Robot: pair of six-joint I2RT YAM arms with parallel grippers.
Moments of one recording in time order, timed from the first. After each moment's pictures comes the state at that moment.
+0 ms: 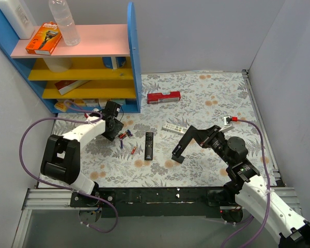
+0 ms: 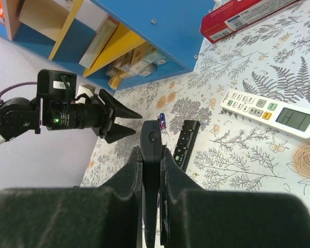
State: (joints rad) left arm -0.32 1.54 0.95 -0.61 -0.30 -1.25; right arm 0.52 0.52 0.29 0.17 -0.10 0.89
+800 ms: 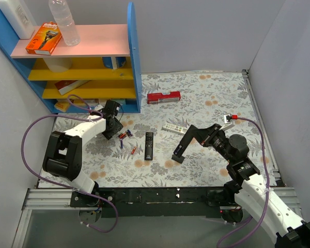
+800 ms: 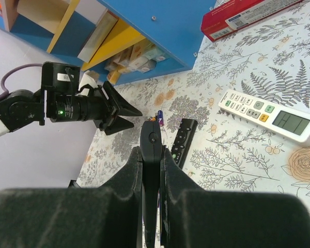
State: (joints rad) left arm -0.30 1.59 0.96 -0.57 -0.32 -1.07; right arm 0.45 0.55 0.30 0.18 -0.21 0.86
